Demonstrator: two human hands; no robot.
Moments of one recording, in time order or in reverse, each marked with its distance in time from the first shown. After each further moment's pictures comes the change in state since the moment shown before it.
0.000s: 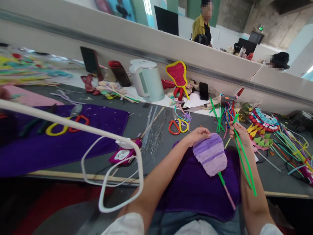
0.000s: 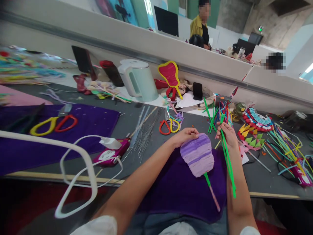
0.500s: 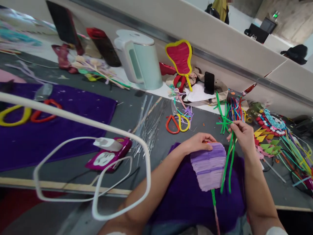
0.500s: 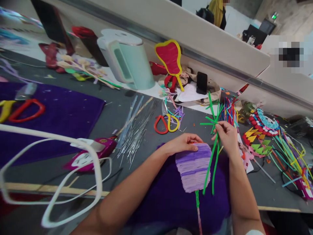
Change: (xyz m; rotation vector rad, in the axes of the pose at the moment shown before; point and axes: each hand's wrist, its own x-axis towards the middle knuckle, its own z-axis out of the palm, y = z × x) left_hand -0.015 -0.002 -0.009 -0.134 -0.198 -0.037; right_hand 0.026 0.005 0.037 -0.608 -0.005 -0.152
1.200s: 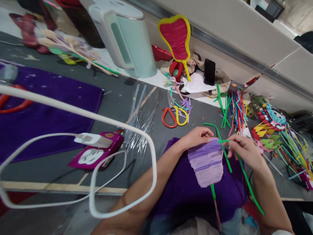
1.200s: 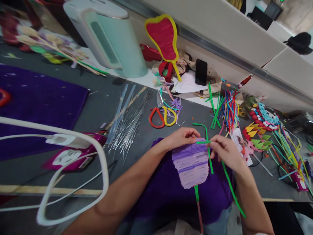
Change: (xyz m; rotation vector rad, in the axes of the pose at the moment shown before) left_hand 0.011 -0.020 -0.011 0.144 0.171 0.096; right_hand -0.052 -0.013 -0.010 -0.147 -0.402 0.209
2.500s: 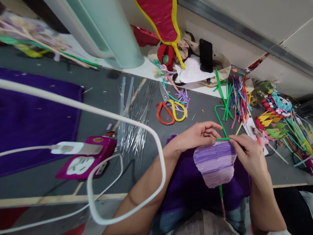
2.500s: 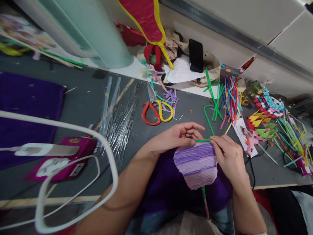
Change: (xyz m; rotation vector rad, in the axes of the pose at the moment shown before) left_hand -0.026 0.042 0.000 -0.309 -0.281 -0.090; right_hand -0.020 0.002 0.030 -0.563 0.364 -0.196
